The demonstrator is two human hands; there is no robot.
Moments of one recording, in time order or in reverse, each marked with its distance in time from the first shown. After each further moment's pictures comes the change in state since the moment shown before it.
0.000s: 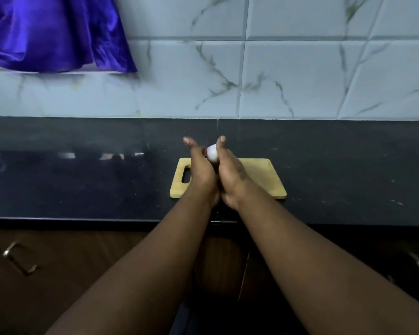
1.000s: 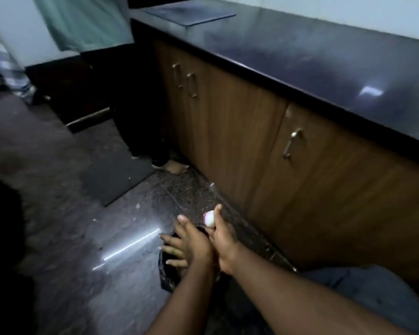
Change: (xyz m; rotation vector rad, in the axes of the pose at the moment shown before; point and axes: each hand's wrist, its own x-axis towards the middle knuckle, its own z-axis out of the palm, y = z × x) left_hand -0.232 -0.103 -0.556 0.129 1.409 -0.291; right_hand -0.306 0.346 0.373 -0.195 -0.671 0.826
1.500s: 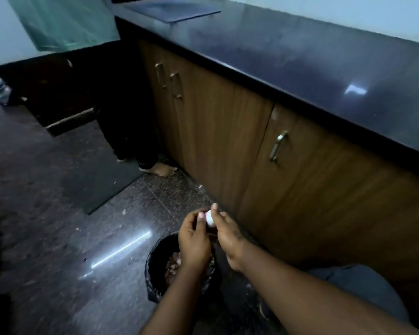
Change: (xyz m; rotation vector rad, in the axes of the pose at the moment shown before) left_hand -0.022 0.020 0.011 -0.224 -0.414 0.341; right_hand 0.005 -0.038 -0.037 -0.164 0.026 -0.140
